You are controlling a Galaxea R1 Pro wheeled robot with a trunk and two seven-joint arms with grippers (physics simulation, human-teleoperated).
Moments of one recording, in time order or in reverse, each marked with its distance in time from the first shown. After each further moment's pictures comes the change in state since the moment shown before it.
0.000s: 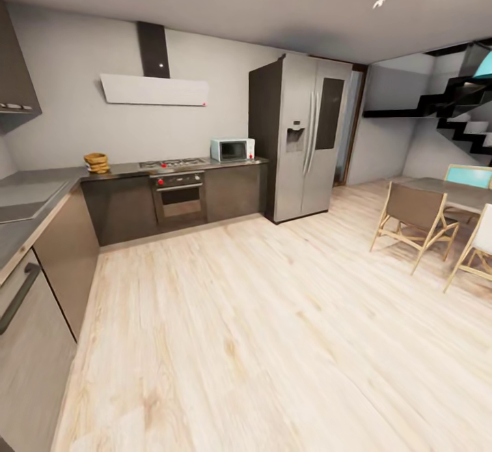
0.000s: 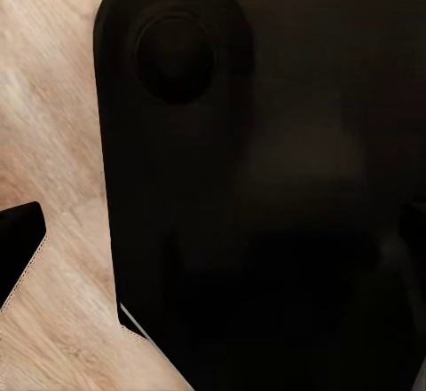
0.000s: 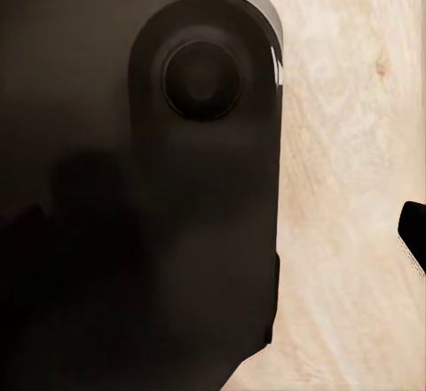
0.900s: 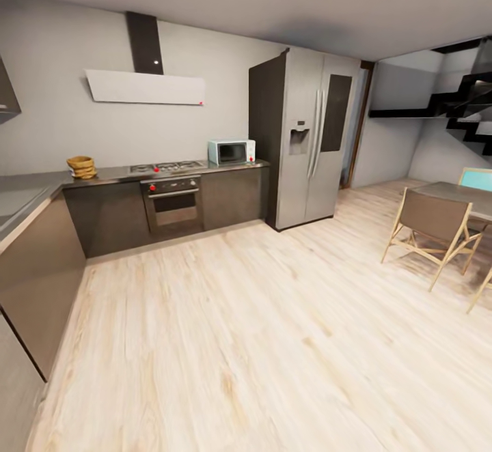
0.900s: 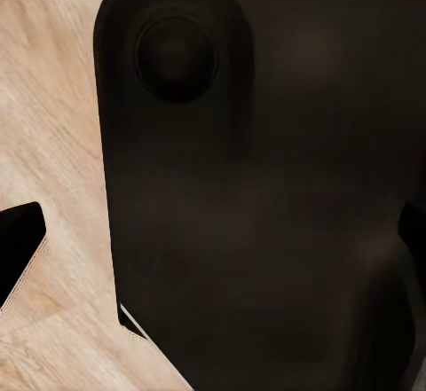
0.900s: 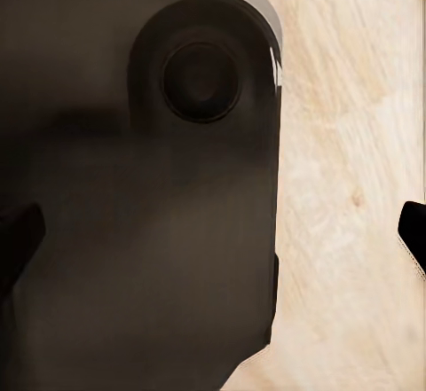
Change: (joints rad) left arm 0.000 0.000 0.000 0.000 0.000 -0.001 0.000; right arm 0.000 -0.001 0.002 0.000 -0.001 -0.001 0.000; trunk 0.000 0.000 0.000
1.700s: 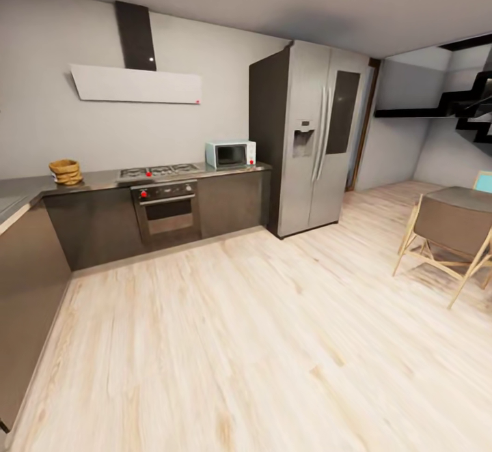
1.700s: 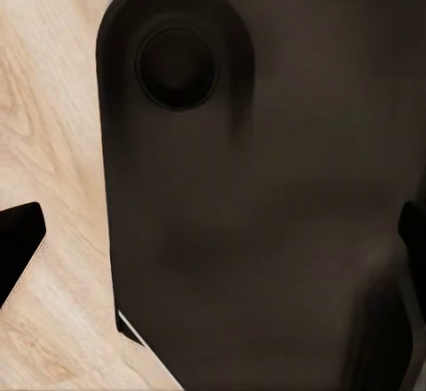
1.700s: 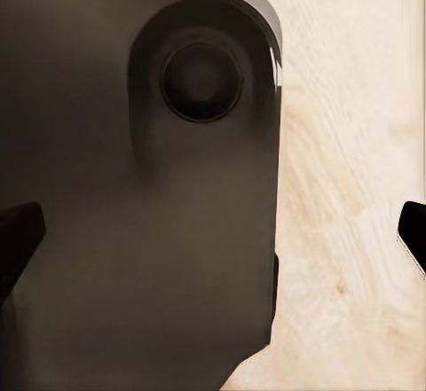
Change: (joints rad) left arm 0.000 0.000 0.001 -0.002 0.011 -0.013 0.001; right arm 0.000 0.000 0.001 0.000 0.000 0.000 0.000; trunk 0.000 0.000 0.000
